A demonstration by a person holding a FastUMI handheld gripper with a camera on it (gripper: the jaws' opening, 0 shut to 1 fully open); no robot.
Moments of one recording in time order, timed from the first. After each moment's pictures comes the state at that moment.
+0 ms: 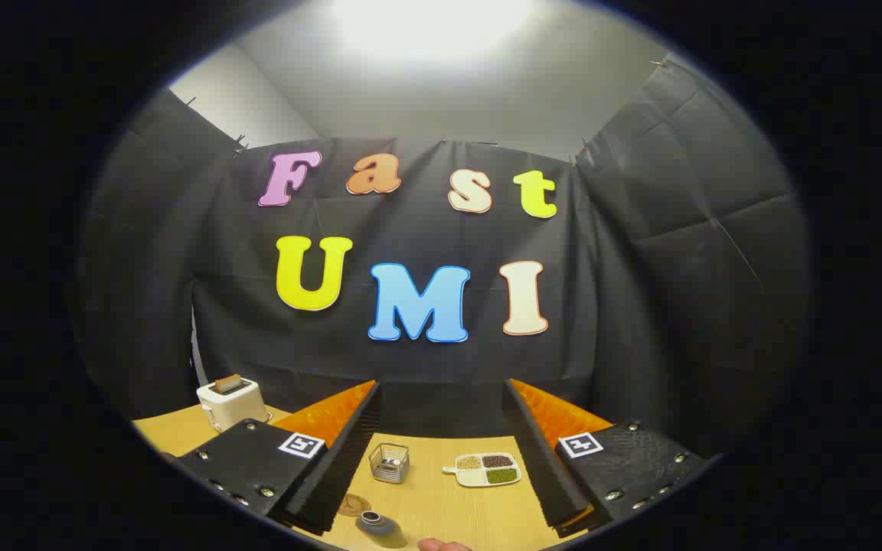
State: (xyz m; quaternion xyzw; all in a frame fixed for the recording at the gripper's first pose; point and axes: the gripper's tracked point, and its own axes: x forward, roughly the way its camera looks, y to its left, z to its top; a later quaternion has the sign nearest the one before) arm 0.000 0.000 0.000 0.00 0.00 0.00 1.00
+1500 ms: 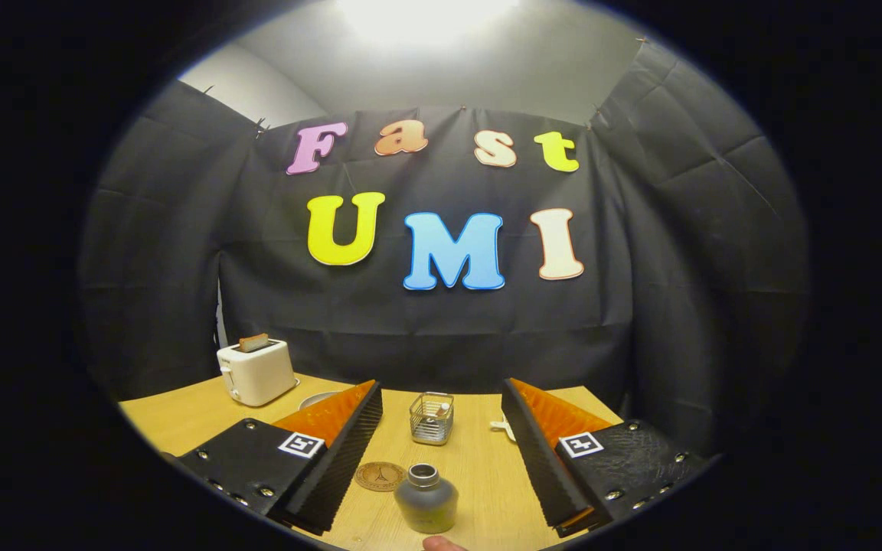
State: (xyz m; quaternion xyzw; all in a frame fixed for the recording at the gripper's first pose) arm -0.011 0.079 -0.164 0.02 0.04 0.05 1.00
